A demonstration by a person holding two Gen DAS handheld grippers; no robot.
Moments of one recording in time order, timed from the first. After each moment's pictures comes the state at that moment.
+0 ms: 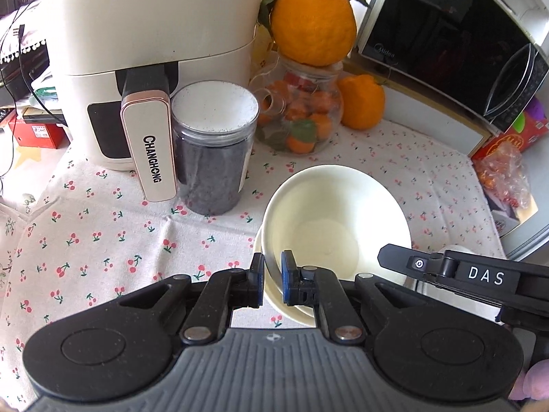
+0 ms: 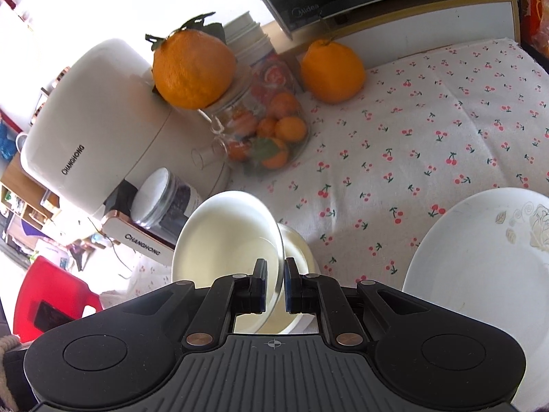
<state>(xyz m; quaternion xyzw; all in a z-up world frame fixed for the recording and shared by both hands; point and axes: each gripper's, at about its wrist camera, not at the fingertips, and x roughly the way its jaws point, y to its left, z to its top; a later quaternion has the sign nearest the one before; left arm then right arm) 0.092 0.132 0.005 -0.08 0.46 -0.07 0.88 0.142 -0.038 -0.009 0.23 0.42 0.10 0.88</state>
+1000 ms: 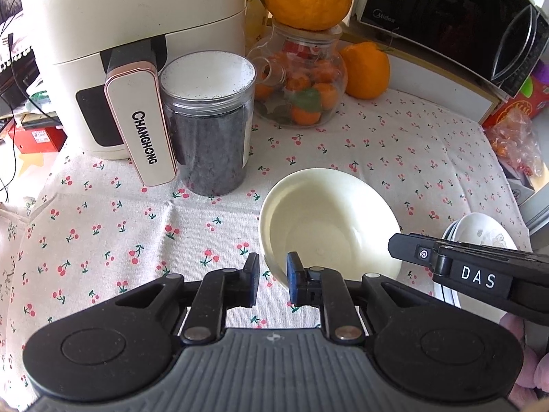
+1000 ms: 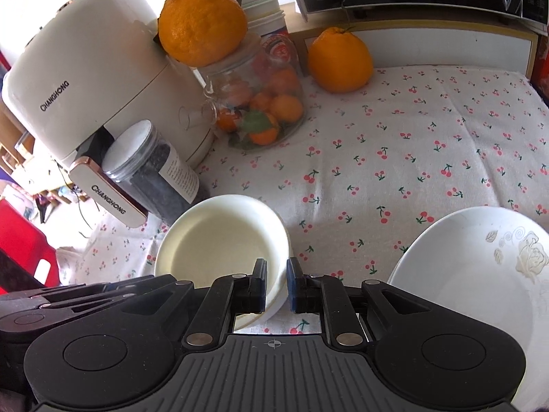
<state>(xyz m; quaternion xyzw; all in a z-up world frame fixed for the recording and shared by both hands) 0.095 0.127 -0.012 -0.03 0.48 -0.07 0.87 0.144 -0.020 -0.019 0.11 0.43 0.08 0.89</state>
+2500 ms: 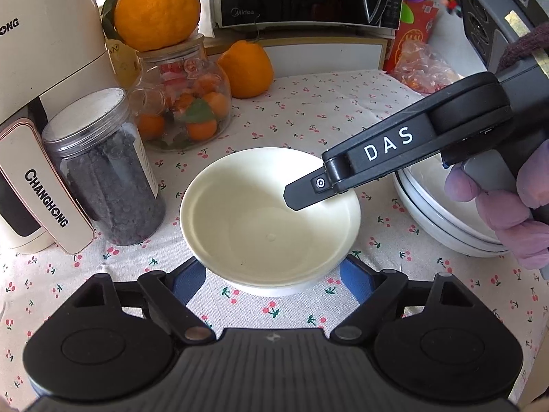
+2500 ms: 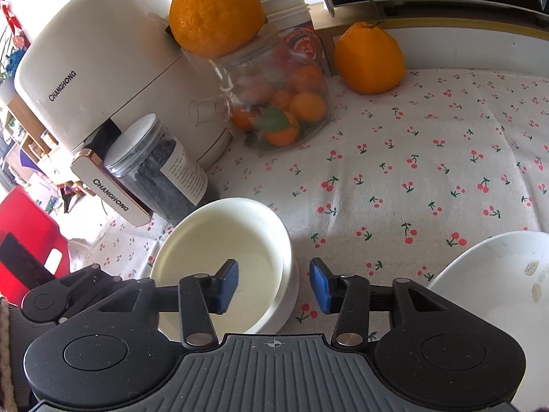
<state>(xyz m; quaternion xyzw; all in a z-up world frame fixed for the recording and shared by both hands) 0.075 0.106 -0.048 0.12 0.38 -0.25 0.88 0.166 -0.026 -0.044 0.12 0.41 0.15 0.89</state>
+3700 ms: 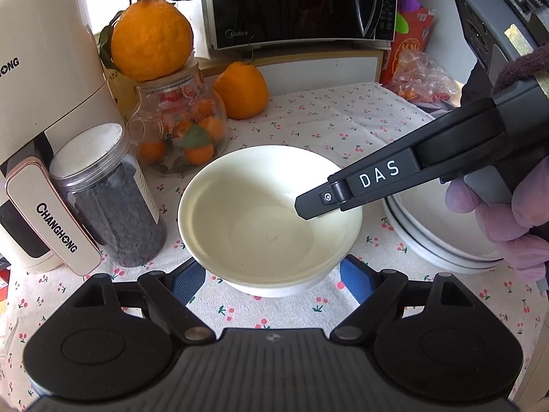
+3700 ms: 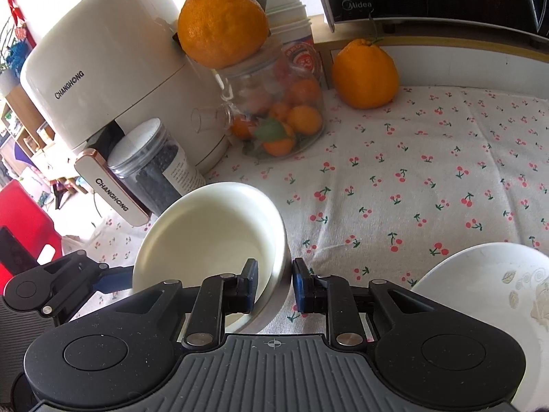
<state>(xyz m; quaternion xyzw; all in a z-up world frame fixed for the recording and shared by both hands) 0.070 0.099 -0.032 0.13 0.36 -0.25 0.89 0.155 -0.029 -0.026 0.09 0.40 0.14 0.90</state>
